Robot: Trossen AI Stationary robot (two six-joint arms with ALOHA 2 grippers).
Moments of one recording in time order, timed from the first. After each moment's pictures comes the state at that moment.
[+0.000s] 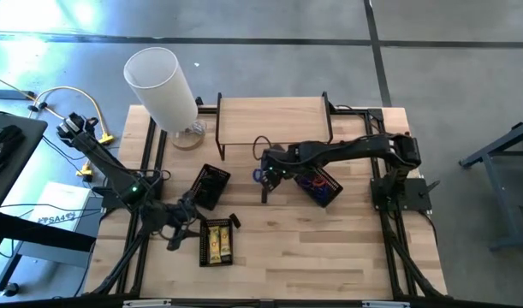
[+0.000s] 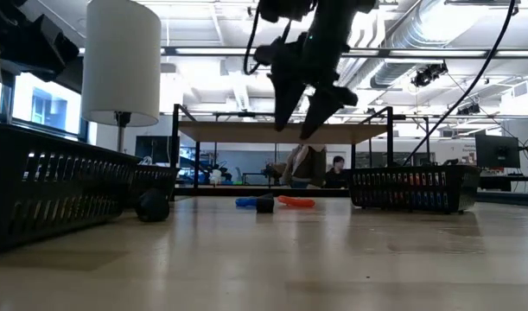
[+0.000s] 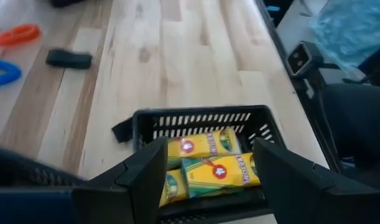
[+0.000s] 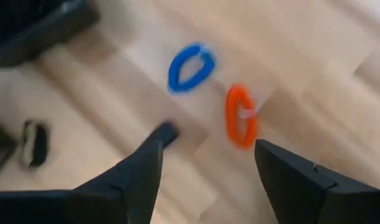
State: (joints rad) left arm -0.76 0.90 0.53 -0.21 -0.42 -0.55; right arm -0.03 1.84 1.47 -0.80 0.15 0.82
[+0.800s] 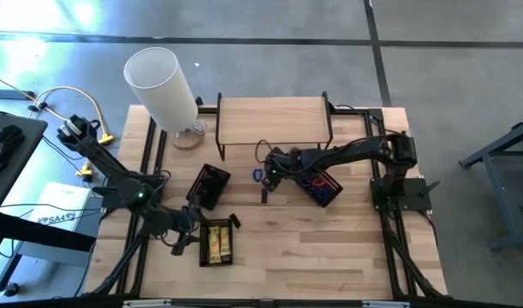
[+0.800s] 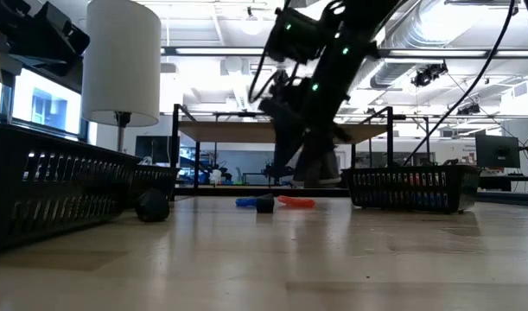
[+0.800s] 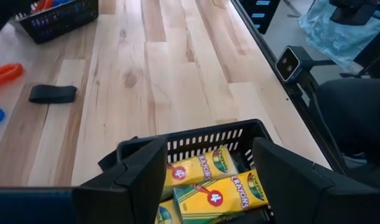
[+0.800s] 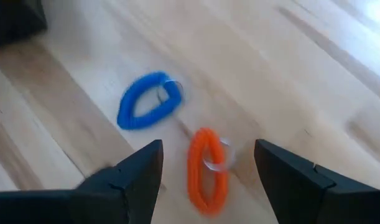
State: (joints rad) left arm -0.76 1.00 0.52 -0.04 -0.42 -0.40; right arm -0.06 1.87 1.21 -0.41 0.30 0.64
